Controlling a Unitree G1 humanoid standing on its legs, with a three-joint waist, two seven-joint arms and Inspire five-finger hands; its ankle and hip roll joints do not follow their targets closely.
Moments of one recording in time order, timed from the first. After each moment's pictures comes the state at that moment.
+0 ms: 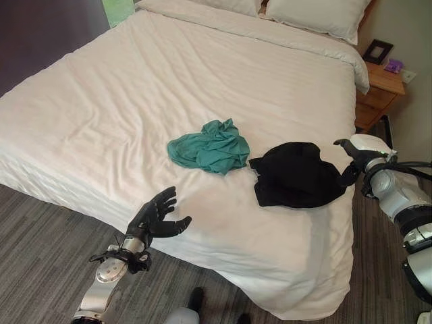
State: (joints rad) left arm 0.08 0.50 -0.16 0.15 -0.48 -0.06 -0.10; right arm -0.91 -0.88 0.59 0.94 -0.38 0.01 0.03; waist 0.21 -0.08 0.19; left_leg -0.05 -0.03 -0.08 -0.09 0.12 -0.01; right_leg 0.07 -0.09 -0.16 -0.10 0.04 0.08
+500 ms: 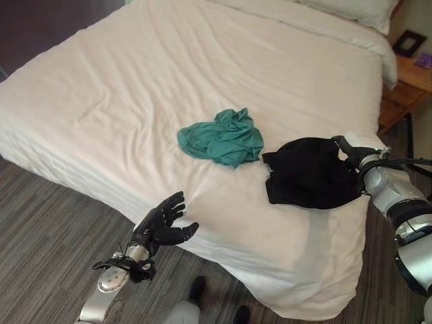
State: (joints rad) left arm 0.15 0.54 -0.23 0.03 -0.59 -0.06 -0.10; right arm -0.95 -0.79 0.65 1.14 -0.36 0.00 -0.06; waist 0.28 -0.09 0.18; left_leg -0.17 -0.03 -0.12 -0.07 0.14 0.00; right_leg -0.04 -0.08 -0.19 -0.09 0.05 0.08
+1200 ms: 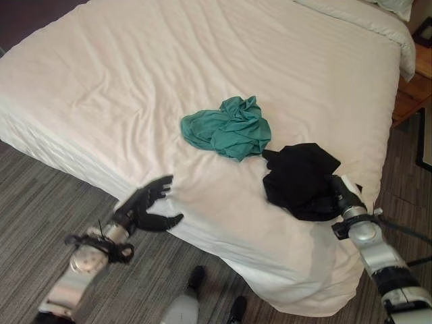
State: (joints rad) left arm -0.19 0.94 -0.17 -0.01 -0.30 -0.04 -0.11; right arm -0.24 -0.60 0.12 0.53 0.00 -0.06 -0.02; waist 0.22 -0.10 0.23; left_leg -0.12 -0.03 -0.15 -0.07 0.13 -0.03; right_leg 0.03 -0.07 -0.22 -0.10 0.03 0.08
